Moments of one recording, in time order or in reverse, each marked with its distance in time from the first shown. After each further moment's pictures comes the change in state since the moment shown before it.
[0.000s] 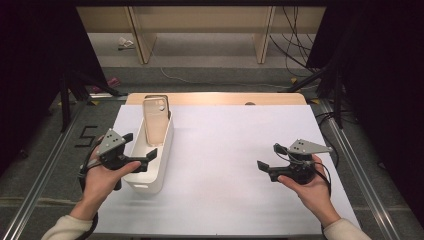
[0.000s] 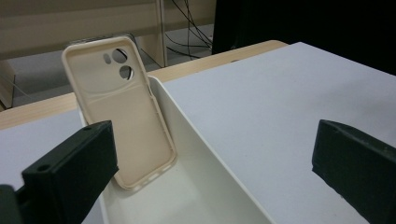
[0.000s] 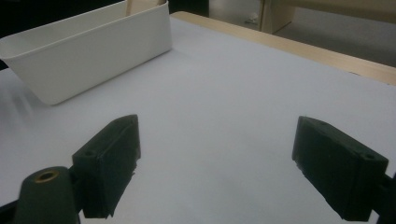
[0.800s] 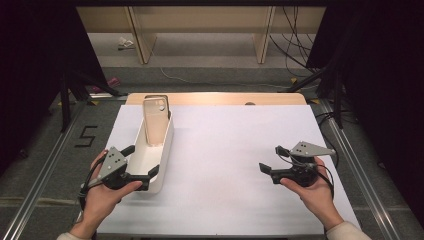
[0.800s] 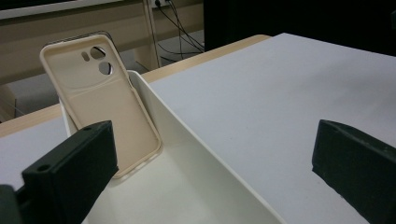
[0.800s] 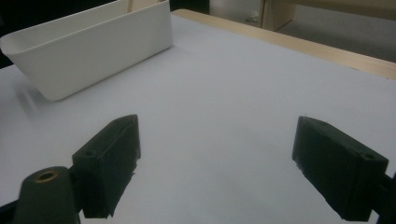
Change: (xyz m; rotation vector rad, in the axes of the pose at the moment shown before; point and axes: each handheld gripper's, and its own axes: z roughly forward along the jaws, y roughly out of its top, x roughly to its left) left arm -0.020 -0.028 -0.015 -0.037 -0.017 0.098; right arm 0.000 -0.005 -0.006 0.004 0.003 0.003
